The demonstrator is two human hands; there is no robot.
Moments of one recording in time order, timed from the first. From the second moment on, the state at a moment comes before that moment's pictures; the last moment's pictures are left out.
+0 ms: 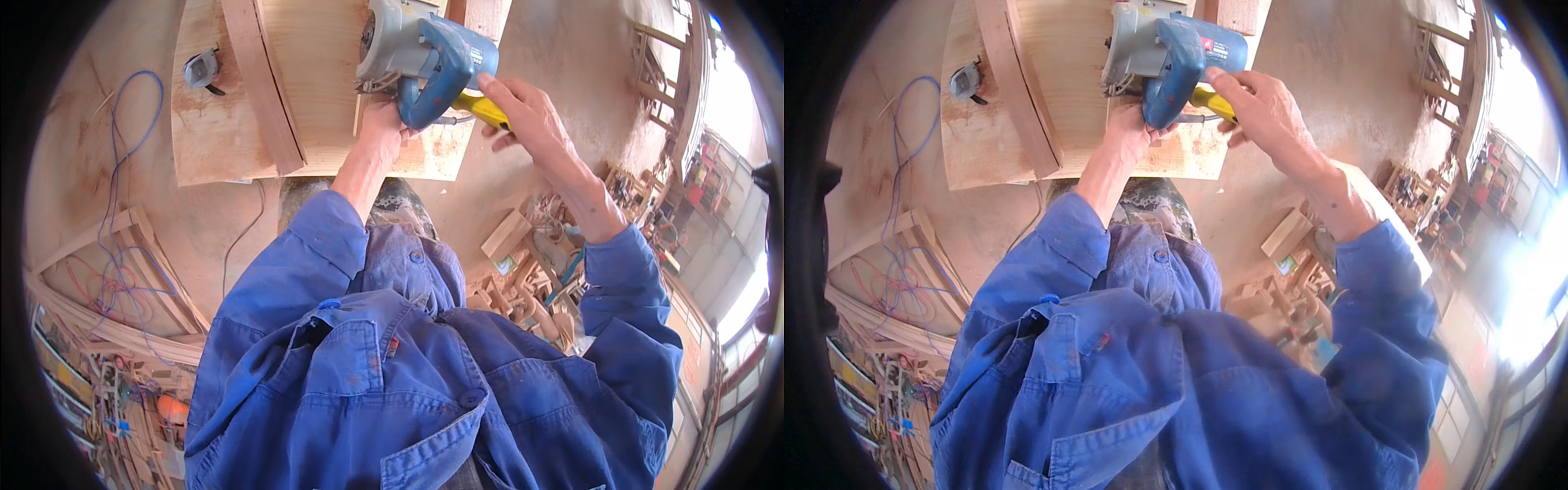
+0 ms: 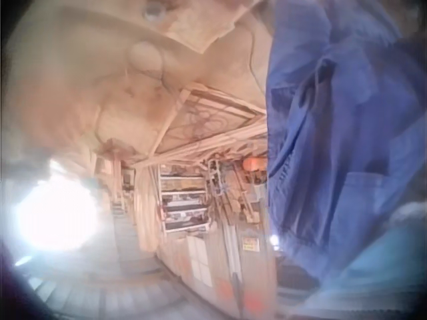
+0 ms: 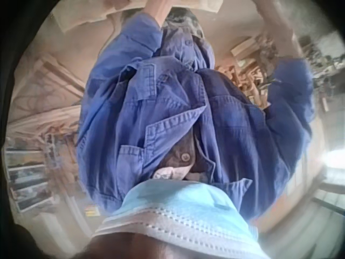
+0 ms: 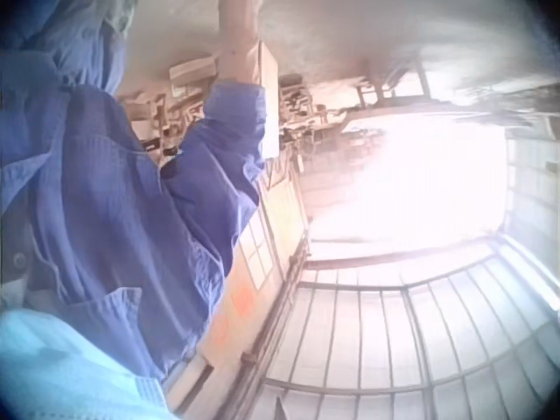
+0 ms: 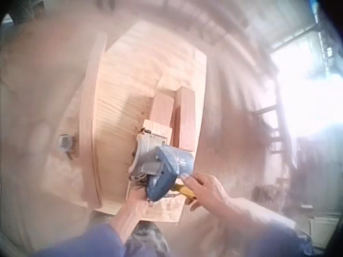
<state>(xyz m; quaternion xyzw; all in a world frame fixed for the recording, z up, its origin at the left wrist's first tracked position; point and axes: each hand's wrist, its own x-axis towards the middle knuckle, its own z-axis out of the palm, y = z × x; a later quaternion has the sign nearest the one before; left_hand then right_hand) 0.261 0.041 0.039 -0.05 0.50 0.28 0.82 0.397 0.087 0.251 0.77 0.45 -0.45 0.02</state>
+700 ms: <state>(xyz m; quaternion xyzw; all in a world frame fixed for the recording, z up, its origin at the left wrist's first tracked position) 0.195 -0.006 -0.002 0.39 0.67 0.45 0.44 0.368 0.123 0.183 0.26 0.95 -0.11 -0.13</state>
